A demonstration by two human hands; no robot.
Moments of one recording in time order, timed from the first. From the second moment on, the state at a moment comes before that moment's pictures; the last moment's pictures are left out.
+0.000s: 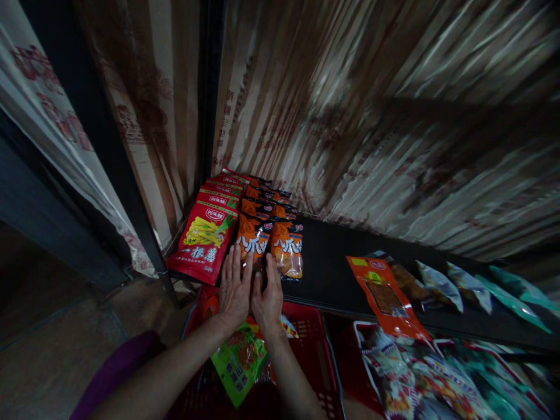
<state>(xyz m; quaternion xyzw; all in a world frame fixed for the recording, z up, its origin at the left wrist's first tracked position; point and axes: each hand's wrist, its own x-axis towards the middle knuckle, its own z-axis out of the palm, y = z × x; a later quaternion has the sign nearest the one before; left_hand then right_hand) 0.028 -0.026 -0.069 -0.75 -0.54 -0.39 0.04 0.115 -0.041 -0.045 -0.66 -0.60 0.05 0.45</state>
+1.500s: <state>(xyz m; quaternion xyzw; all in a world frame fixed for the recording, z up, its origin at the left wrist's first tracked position) 0.046 -0.029 -0.050 -0.77 -0.47 -0.41 0.15 0.224 -0.002 -0.030 -0.70 -0.50 0.15 0.49</state>
